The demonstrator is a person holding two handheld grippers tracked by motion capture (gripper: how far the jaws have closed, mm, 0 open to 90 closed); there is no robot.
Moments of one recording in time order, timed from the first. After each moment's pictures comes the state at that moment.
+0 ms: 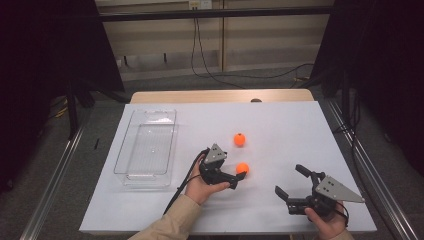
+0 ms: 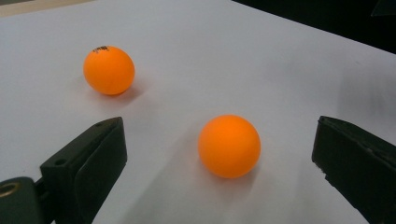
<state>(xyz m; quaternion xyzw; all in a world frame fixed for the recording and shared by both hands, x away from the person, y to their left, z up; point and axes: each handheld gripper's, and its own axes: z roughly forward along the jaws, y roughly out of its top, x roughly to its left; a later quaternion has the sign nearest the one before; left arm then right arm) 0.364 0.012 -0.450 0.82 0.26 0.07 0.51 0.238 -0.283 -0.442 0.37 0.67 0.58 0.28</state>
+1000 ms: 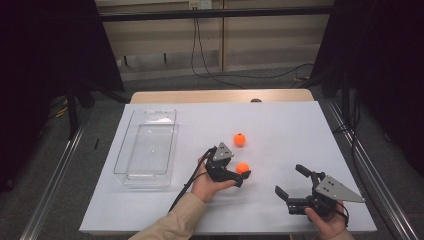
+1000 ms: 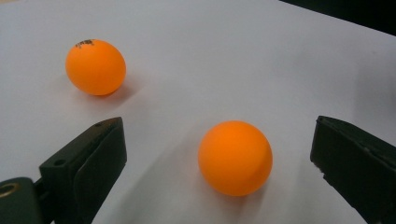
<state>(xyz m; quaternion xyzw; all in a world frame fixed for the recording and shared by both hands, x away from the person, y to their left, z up) 0.372 -0.006 -0.456 0.83 0.25 0.07 0.49 0.238 -0.284 -0.442 0.37 0.67 0.58 0.28</state>
